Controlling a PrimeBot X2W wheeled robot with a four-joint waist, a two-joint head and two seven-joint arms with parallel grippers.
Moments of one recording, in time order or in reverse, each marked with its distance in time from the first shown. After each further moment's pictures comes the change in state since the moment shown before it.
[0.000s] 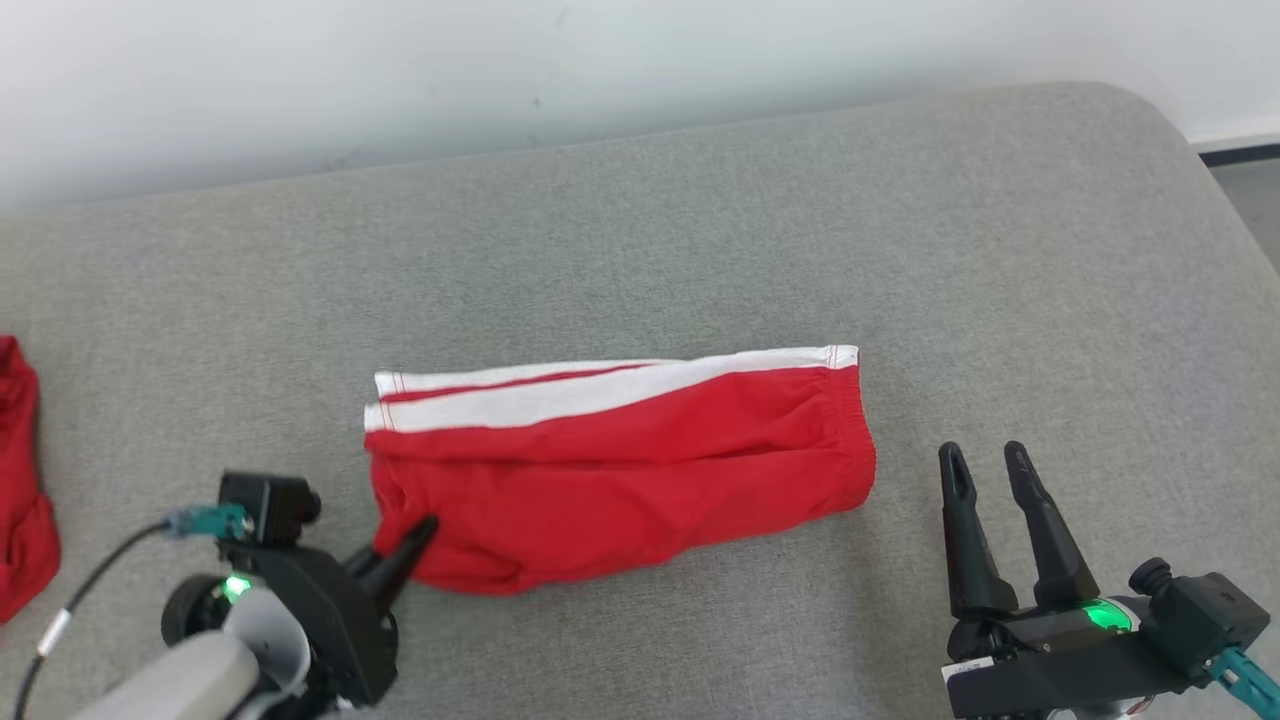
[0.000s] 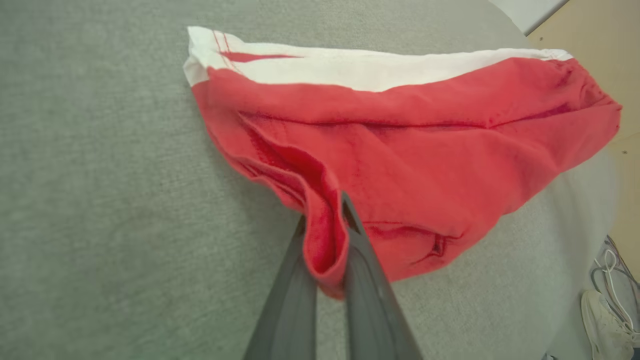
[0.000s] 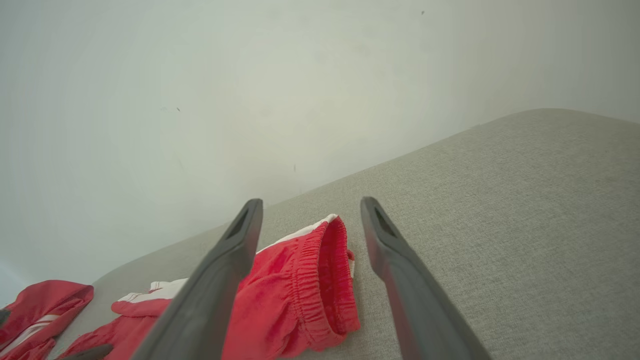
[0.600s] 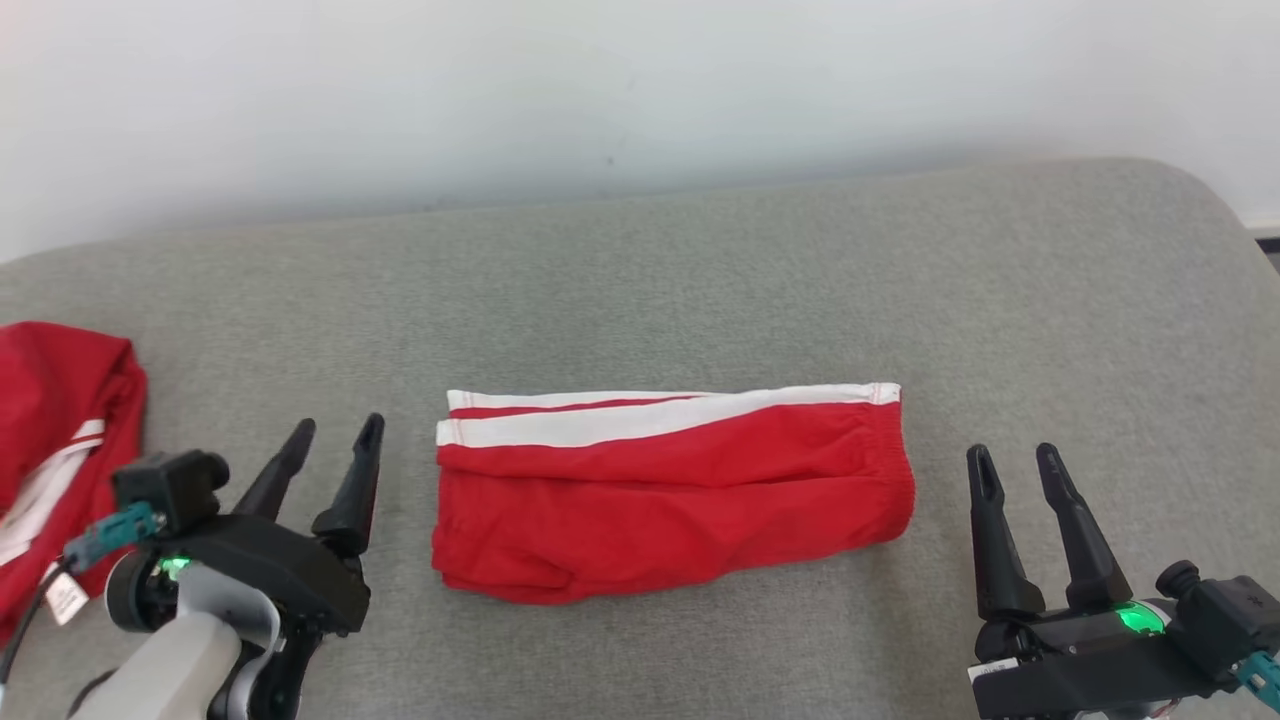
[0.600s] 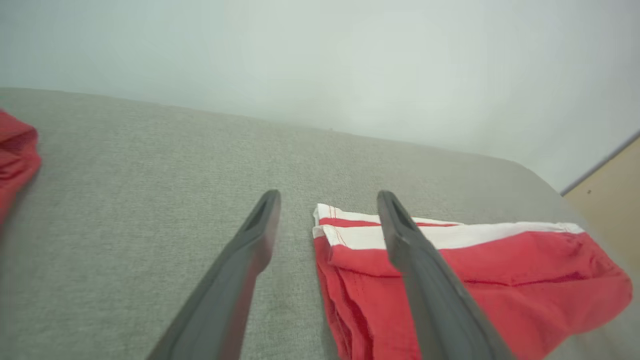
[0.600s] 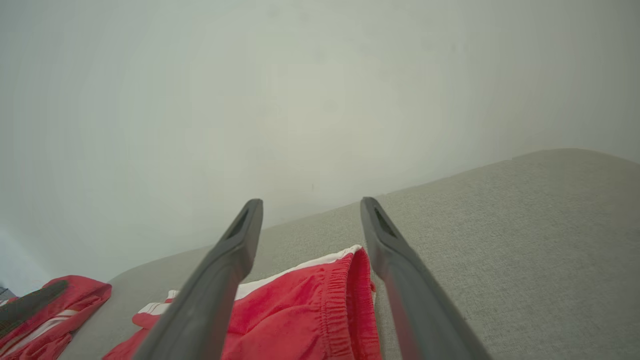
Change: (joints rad) left arm 0.141 -0.119 0.355 0.025 0.174 0.103 -0.179; right arm 0.017 -0.018 -0.045 -0.018 -0.044 0.000 0.017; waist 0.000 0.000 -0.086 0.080
